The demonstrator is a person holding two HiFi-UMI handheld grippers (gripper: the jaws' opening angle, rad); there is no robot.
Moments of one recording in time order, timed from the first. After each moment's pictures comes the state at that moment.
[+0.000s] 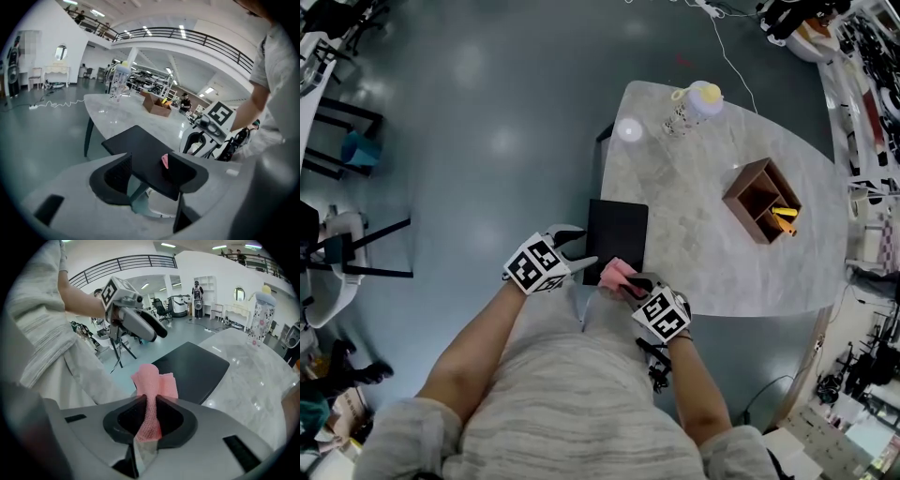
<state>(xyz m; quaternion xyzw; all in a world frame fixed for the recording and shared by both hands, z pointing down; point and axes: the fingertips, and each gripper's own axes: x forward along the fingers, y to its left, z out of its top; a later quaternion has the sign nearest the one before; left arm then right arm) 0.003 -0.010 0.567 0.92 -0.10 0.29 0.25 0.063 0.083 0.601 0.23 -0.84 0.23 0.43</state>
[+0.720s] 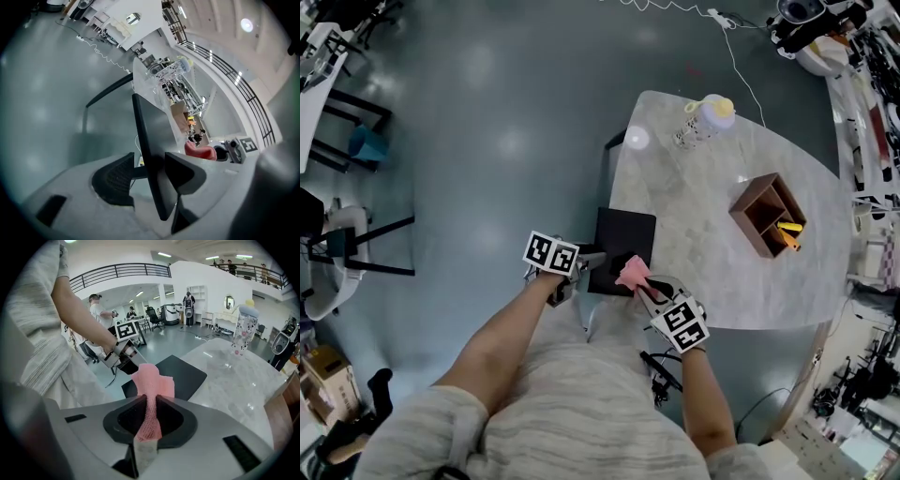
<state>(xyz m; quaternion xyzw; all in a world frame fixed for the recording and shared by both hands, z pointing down) 0.009 -0.013 0.645 0.78 -0.17 0.20 0.56 0.088 0.055 0.567 0.29 -0.85 0.21 0.39</state>
